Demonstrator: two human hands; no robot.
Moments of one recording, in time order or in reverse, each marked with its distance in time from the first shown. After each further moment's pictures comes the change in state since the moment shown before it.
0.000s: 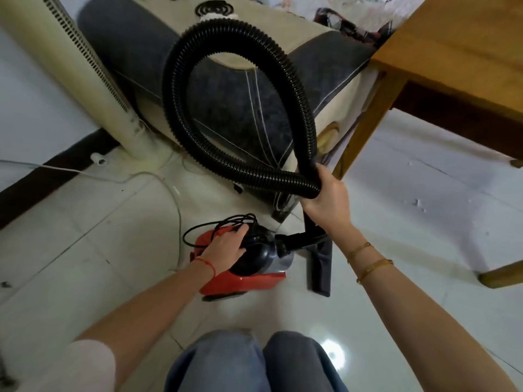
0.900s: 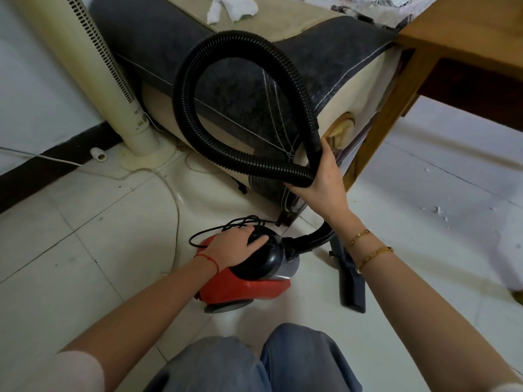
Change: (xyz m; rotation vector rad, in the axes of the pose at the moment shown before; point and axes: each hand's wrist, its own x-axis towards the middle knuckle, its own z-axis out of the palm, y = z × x) left_hand 0.034 -0.028 0.055 -0.028 0.045 -0.042; right_hand 0.012 0.030 0.069 0.008 -0.007 -0.041
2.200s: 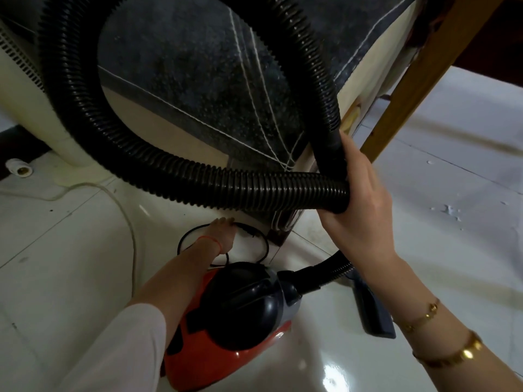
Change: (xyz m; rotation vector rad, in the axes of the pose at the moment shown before) left_hand 0.209 -0.096 0.091 0.518 -0.229 0.080; right_hand 0.017 0.032 0.017 -0.163 0.266 -0.231
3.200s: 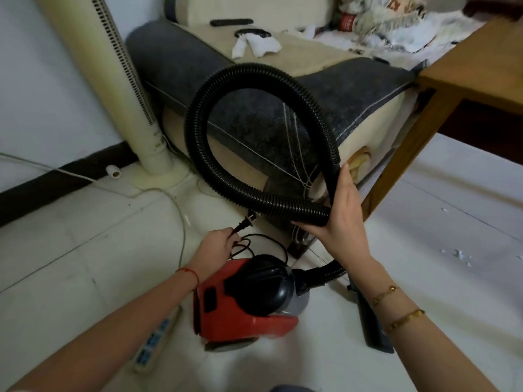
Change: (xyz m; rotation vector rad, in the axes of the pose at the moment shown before) left_hand -0.213 0.007 -0.085 -0.895 0.537 -0.286; right_hand -0.010 -0.033 -0.028 -0.012 -0.200 -0.041
